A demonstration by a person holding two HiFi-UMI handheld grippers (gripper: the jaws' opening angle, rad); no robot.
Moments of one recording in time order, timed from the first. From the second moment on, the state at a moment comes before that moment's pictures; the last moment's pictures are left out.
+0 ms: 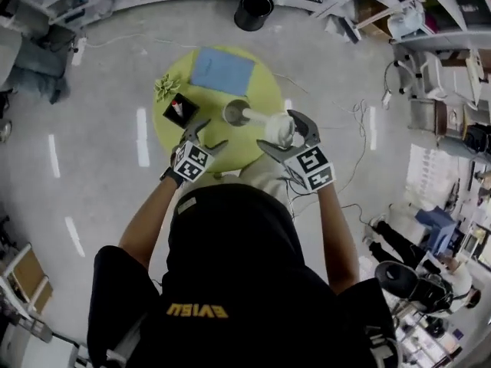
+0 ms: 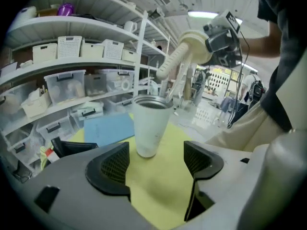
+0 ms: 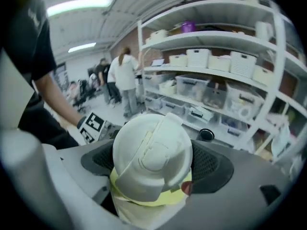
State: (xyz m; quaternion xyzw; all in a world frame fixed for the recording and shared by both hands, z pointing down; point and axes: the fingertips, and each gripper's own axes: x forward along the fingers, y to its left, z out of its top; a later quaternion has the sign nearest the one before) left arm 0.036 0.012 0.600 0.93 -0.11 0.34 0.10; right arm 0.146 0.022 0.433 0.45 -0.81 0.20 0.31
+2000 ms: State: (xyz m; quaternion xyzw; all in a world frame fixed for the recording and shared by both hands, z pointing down) left arm 0.012 0.010 0.356 0.95 -0.26 0.14 0.07; right arm 0.176 0.066 0.330 0.60 -0.75 0.29 0.02
